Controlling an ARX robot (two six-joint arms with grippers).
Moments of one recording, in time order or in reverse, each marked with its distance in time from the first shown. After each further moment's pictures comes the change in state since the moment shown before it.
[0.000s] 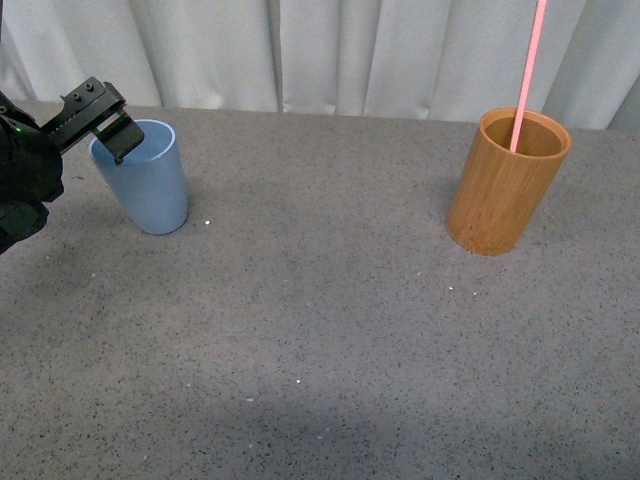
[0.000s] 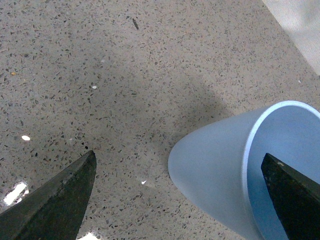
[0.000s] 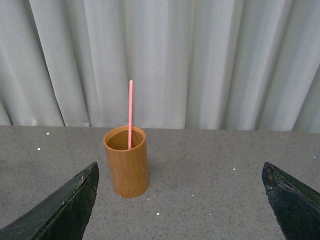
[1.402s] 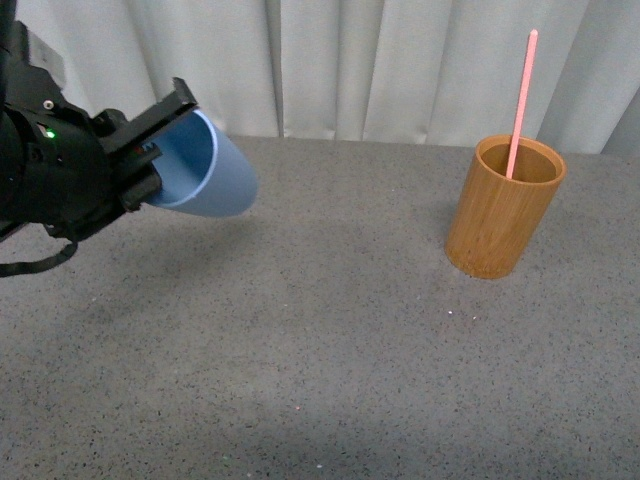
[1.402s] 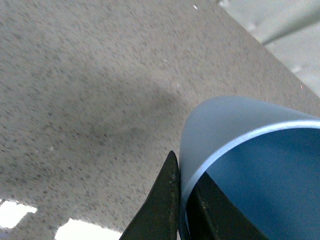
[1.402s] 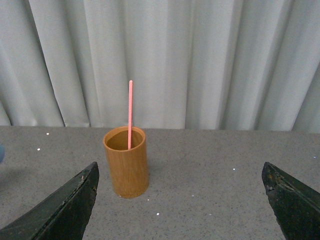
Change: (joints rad) left arm -0.177 -0.219 -0.120 -0.017 0.122 0.057; right arm 0.000 0.000 0.000 0.000 0.000 0.000
